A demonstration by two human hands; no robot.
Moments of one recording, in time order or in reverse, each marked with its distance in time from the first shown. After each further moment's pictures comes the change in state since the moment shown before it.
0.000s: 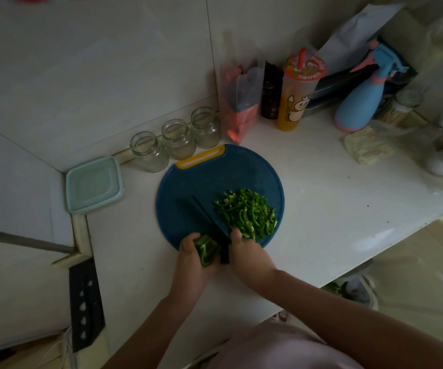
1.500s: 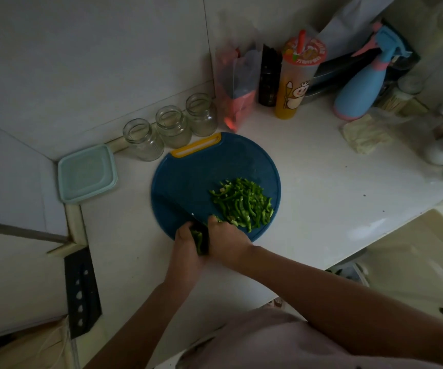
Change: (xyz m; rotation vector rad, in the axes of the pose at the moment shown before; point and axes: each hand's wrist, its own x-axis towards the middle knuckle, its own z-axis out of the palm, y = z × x) left_hand 0.002 0.005 -0.001 0.046 -0.068 -0.068; right_hand 0.020 -0.030 -0.007 0.005 -0.129 -0.062
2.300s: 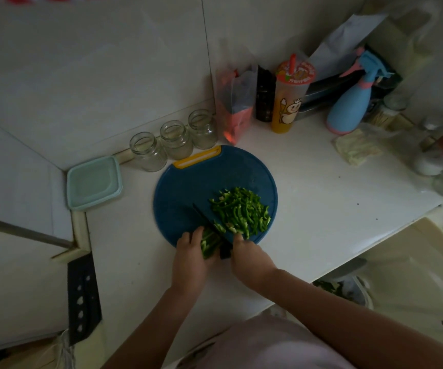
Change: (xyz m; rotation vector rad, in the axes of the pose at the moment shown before) left_hand -0.003 -0.001 0.011 0.235 0.091 0.165; right_hand -0.038 0.036 0.009 -0.018 0.093 0.124
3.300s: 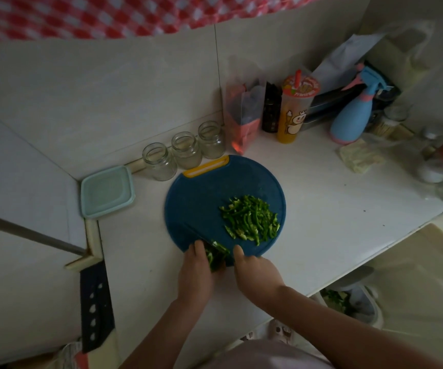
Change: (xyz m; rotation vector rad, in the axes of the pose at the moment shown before) left_hand -0.011 -0.008 -0.010 0.039 -0.028 -0.056; right_hand -0.014 -0.012 0.013 -0.235 0.090 -0.162
